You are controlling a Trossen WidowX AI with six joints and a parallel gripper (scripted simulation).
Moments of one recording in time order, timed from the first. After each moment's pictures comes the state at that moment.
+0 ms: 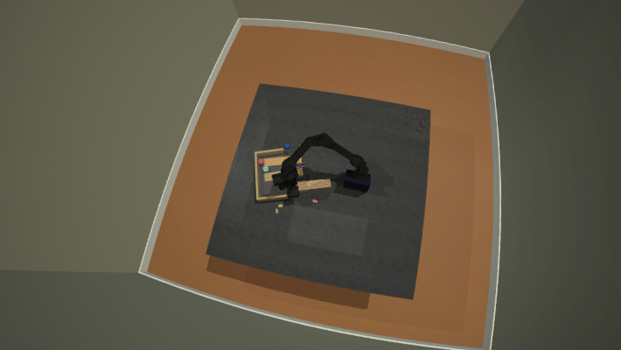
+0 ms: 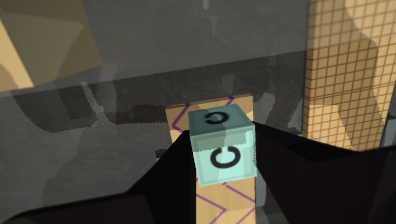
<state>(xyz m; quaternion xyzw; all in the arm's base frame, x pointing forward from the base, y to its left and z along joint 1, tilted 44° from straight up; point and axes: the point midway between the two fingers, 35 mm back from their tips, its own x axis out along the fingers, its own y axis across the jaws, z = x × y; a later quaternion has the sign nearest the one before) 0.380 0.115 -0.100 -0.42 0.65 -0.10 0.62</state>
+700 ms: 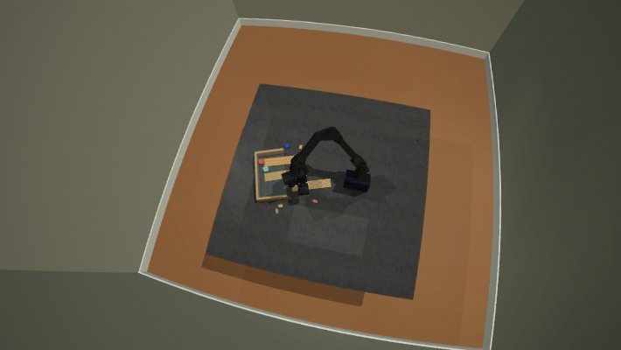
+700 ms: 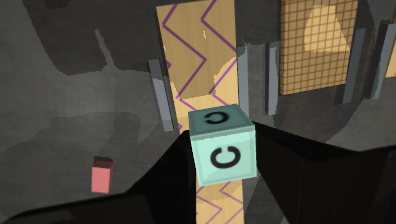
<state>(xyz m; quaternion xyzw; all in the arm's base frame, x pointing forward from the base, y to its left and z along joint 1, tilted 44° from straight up) 0.319 0.120 -0.061 -0.43 0.65 -0.10 0.62</state>
